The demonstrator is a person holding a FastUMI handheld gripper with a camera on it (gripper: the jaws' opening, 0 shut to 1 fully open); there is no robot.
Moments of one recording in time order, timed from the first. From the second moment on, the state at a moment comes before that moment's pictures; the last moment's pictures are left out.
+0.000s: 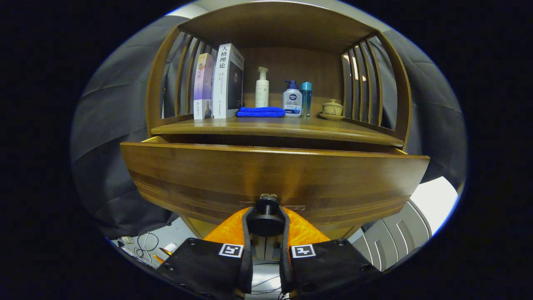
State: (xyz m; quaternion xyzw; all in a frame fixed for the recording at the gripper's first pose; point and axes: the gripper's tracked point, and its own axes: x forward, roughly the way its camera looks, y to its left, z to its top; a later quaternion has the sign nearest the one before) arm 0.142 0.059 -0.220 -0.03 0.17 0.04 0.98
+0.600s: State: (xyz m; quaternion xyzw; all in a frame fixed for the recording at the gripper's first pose) arm 0.075 0.060 -0.227 -0.05 0.17 0.04 0.98
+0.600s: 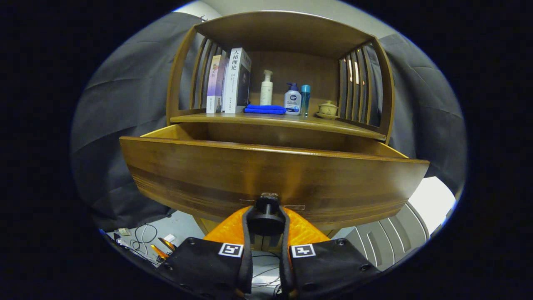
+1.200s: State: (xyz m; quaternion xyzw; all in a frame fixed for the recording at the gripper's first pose) arm 0.026 0.065 -0.233 -0.06 0.17 0.06 0.98
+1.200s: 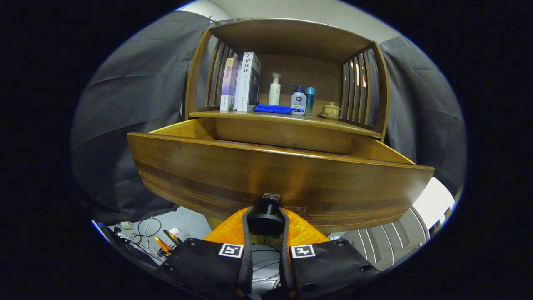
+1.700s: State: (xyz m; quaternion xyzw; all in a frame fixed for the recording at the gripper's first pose) arm 0.009 0.068 -0.235 -0.06 0.17 0.06 0.98
